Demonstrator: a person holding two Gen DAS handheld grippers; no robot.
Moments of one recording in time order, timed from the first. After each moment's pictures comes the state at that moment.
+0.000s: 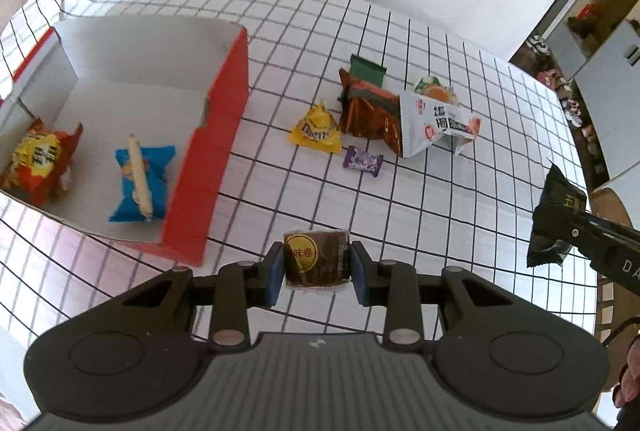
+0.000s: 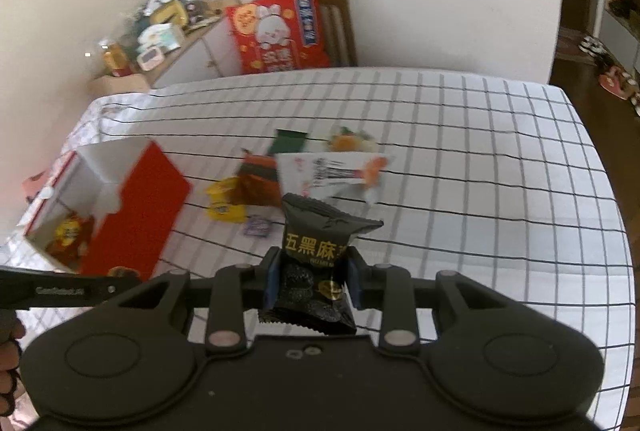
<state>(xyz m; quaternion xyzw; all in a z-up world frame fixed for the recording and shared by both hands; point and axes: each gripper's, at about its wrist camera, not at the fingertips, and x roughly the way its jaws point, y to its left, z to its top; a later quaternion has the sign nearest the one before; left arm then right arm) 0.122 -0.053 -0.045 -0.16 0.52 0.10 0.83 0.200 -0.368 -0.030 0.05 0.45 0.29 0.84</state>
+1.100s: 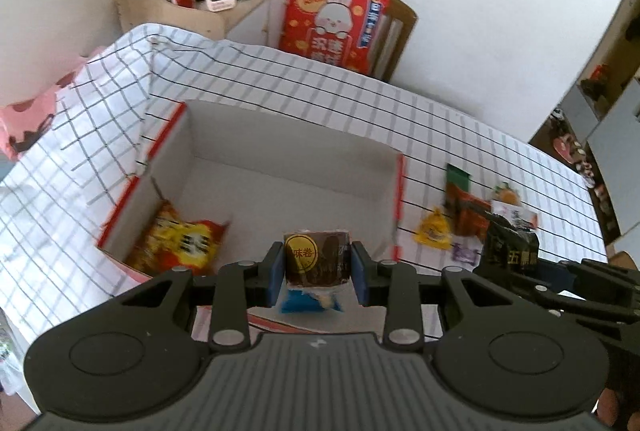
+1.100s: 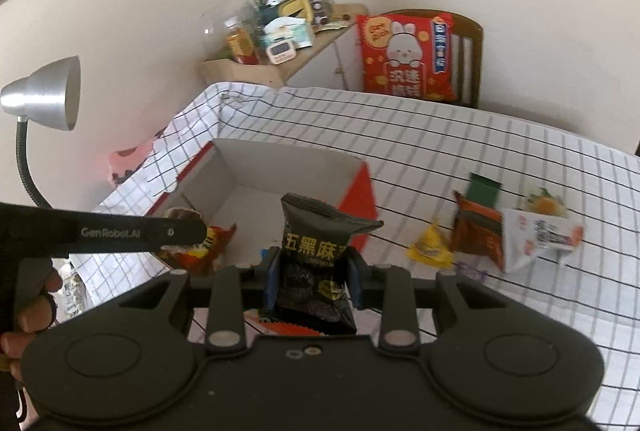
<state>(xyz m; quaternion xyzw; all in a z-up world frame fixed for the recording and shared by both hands) 0.073 0.107 0.013 -0.15 0.44 0.14 0.87 0.139 -0.182 0.029 0.01 0.41 0.40 0.82</state>
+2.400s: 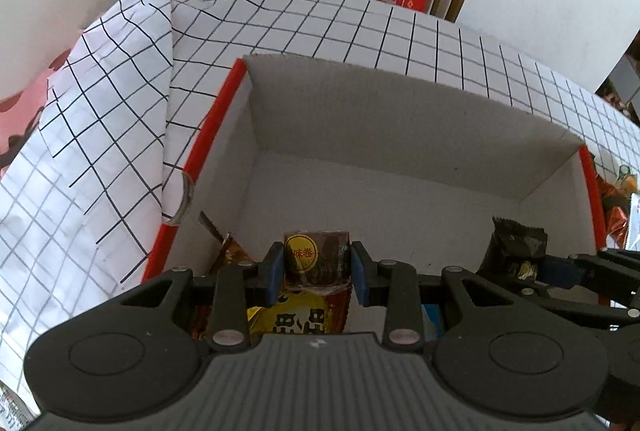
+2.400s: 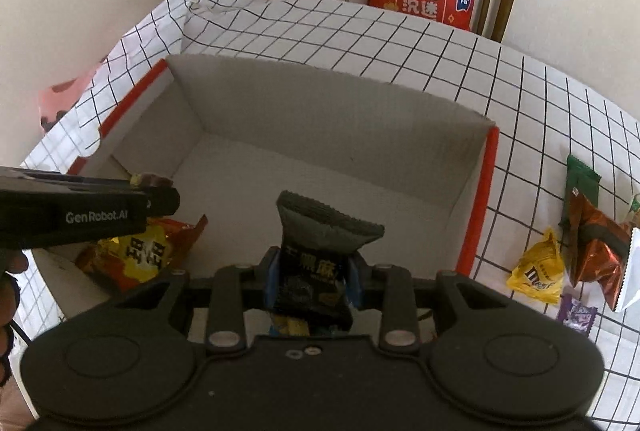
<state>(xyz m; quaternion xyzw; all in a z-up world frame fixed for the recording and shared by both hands) 0.148 0.219 -0.102 -0.12 0.51 0.16 0.84 0.184 -0.014 -0.075 -0.08 0.49 0.35 0.79</state>
